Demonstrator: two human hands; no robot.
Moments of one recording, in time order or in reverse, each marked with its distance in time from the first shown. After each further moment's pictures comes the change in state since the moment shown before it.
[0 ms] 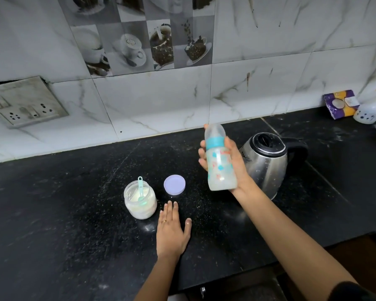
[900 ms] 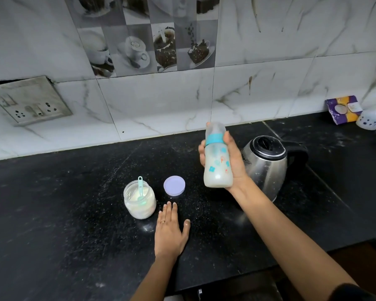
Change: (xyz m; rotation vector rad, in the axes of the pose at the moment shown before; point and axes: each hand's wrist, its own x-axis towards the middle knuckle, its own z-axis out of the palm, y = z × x) left_hand -0.001 0.002 -0.001 0.038 -0.021 -0.007; right_hand -0.002 -0.002 0.011 -0.061 -0.020 0.039
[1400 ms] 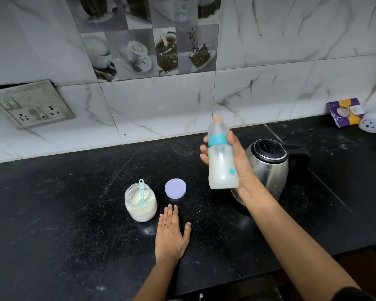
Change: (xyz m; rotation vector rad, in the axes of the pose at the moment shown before) left_hand 0.001 0.000 0.000 -0.022 0.000 -0.013; right_hand 0.004 -0.014 0.001 -0.072 0.038 -0.103
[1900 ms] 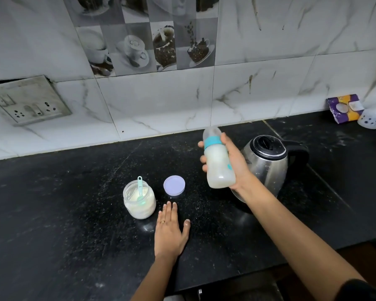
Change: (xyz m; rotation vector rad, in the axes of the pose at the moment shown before) left_hand -0.001 0.000 0.001 -0.005 0.011 0.004; right_hand -0.001 0.008 -0.009 -0.023 0.207 0.156
